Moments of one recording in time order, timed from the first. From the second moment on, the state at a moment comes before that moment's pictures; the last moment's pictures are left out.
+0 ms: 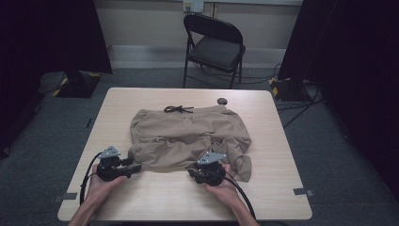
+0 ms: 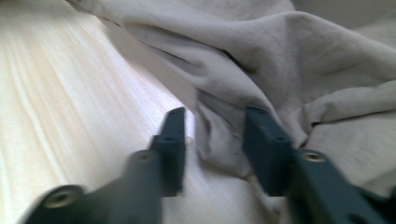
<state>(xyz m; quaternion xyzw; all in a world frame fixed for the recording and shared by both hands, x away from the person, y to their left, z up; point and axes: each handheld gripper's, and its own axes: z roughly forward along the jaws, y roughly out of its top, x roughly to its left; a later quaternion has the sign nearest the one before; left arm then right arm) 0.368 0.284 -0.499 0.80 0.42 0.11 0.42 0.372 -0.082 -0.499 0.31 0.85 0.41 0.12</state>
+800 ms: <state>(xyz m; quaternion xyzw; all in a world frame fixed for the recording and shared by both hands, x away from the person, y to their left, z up) 0.287 0.316 -0.455 0.77 0.38 0.08 0.51 0.298 -0.080 -0.457 0.23 0.86 0.46 0.04</state>
